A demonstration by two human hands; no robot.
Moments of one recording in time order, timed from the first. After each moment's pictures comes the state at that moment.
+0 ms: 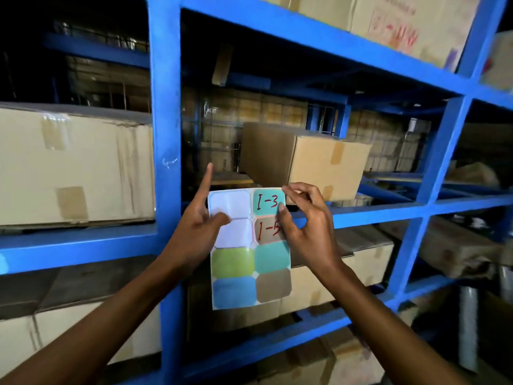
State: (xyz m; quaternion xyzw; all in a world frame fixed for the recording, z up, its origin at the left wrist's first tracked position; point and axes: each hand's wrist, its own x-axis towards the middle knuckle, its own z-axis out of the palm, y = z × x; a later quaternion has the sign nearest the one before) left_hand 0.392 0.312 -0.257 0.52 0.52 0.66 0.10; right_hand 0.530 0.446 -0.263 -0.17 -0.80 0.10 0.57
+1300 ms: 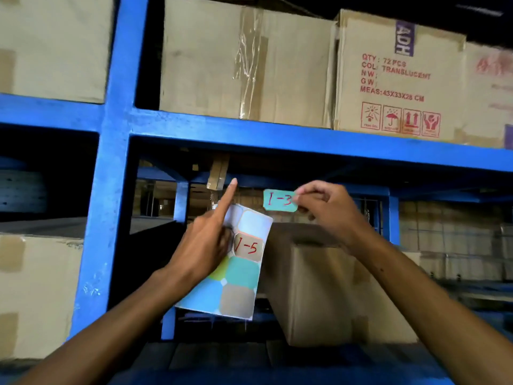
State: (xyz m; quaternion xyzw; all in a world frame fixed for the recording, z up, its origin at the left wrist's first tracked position) left_hand 0.379 0.502 -0.110 0.51 0.68 0.41 -0.35; right_hand 0.525 0.655 -0.058 -0.01 -0.79 0.36 0.50
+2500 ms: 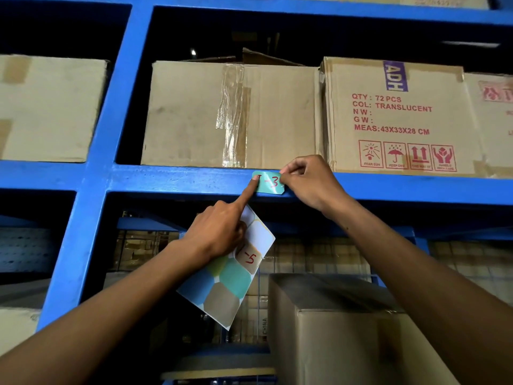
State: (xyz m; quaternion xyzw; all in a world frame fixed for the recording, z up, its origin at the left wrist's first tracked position) left_hand 0.377 0.560 0.007 0.43 0.74 0.22 -0.47; right_hand 0.484 0.696 0.067 0.02 -0.78 0.22 0.59
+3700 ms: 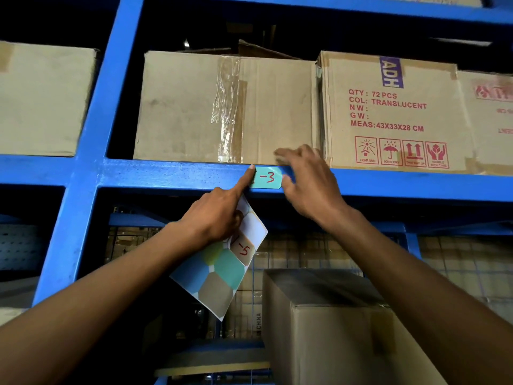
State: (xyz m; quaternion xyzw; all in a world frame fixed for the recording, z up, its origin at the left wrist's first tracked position) left_hand 0.373 0.561 0.024 0.45 0.75 0.21 -0.45; right_hand 0.491 0.691 0.049 -0.05 -0.78 -0.09 0.62
